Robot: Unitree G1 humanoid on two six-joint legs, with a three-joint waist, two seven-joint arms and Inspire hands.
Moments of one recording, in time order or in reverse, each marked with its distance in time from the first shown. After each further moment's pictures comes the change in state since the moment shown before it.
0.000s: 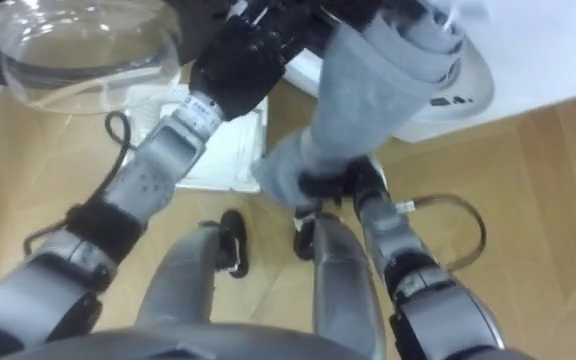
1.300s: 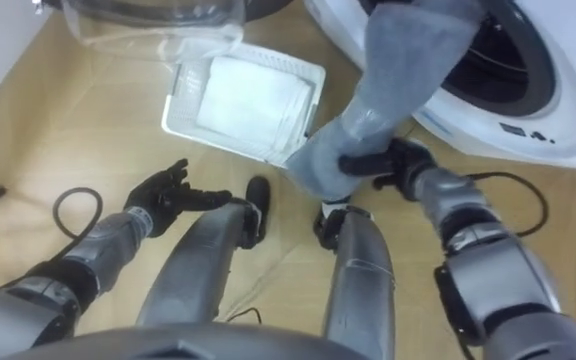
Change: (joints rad) left arm 0.062 0.087 0.066 0.402 0.751 0.009 0.314; right arm -0.228 -0.236 0.029 0.120 0.334 0.124 0.315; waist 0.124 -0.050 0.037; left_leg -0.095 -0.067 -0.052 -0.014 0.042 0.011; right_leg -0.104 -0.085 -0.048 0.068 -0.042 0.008
